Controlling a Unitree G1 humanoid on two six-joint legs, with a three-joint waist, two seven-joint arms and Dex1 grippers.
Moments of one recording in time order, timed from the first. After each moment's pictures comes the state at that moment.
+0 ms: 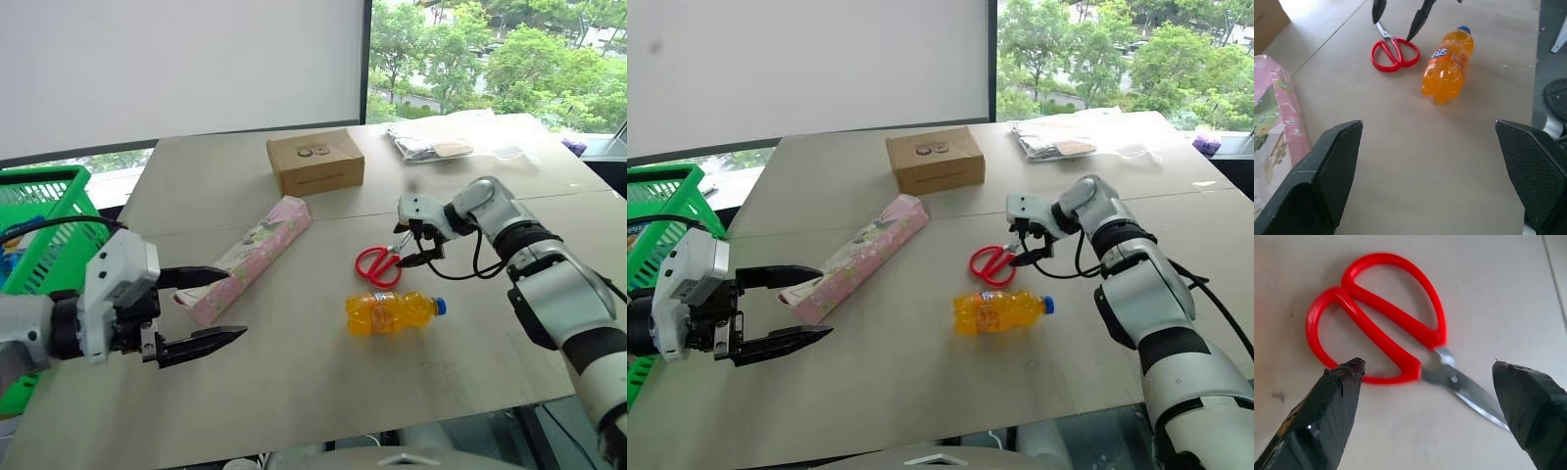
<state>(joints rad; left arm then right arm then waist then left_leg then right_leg) 0.28 1.03 0.75 -0.70 -0.85 0.87 -1.12 -1.21 -0.39 0.43 1.28 -0.24 -0.17 1.34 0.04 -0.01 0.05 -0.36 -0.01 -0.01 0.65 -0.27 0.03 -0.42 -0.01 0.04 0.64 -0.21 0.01</state>
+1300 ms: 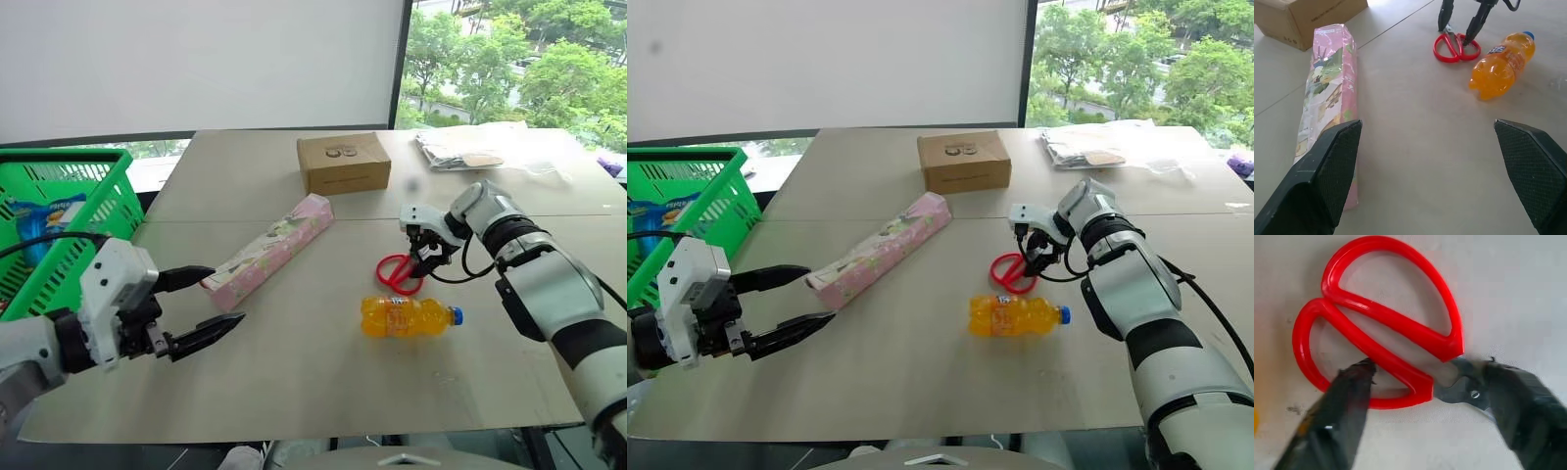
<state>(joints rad) 0.36 0.93 0.77 -0.75 -0.85 0.85 -0.92 -1.21 -0.31 0.40 1.35 -0.43 0.09 1.38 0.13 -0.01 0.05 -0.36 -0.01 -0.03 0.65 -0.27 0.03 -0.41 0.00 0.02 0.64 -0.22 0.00</state>
